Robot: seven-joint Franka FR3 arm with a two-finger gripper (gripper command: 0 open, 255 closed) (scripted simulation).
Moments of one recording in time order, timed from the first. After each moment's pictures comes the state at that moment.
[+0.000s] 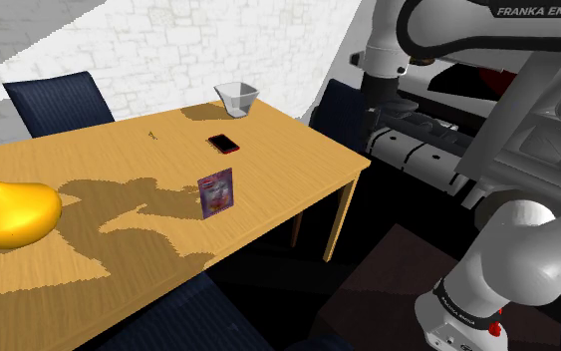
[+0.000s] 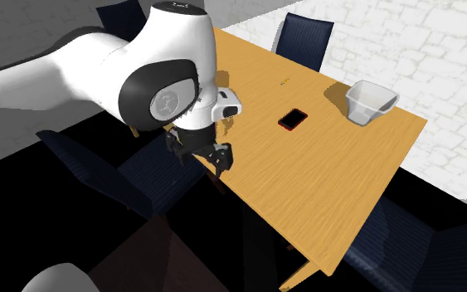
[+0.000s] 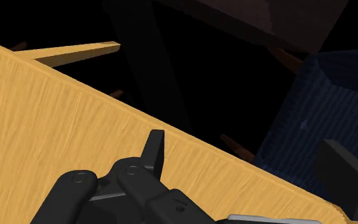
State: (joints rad) arm 0.06 -0.57 0.03 -2.25 0.01 1.63 -0.28
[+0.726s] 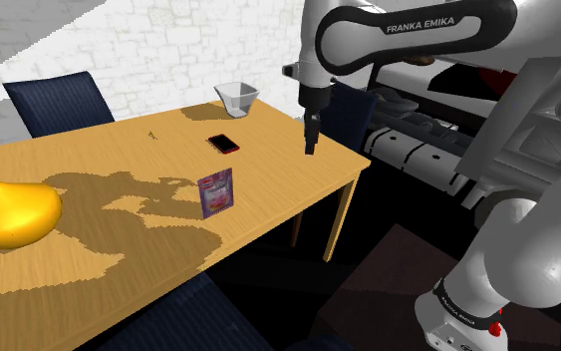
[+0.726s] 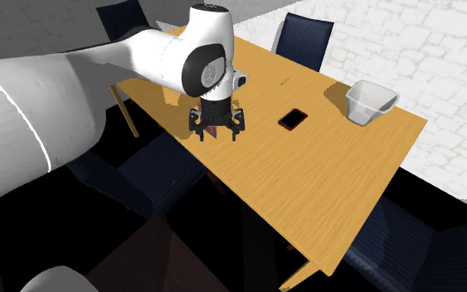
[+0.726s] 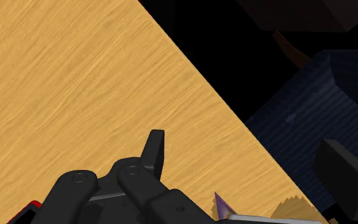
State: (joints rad) arm 0.15 -0.19 0.05 -2.01 0.00 1.79 -0.54
